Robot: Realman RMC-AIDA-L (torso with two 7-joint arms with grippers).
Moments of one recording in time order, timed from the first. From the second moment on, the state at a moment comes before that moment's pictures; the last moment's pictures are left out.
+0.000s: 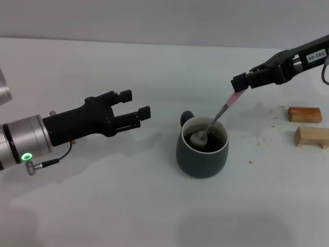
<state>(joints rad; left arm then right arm) -0.69 -1.97 -0.51 0.11 2.88 1.48 -1.04 0.87 1.87 -0.86 -0.78 -2.13 -1.75 2.17</state>
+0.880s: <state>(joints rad) -0.70 -1.96 -0.52 0.12 2.87 1.46 -1.04 0.89 1.88 -0.89 -0.72 -2.19 -1.68 2.17</state>
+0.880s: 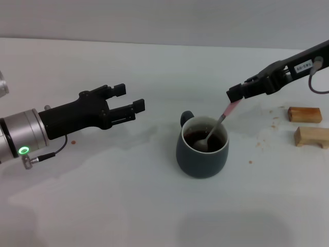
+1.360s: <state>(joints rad) -0.71 -1.97 -0.52 0.12 2.87 1.43 -1.04 0.91 1.89 -0.92 -0.70 -2.26 -1.67 2.17</state>
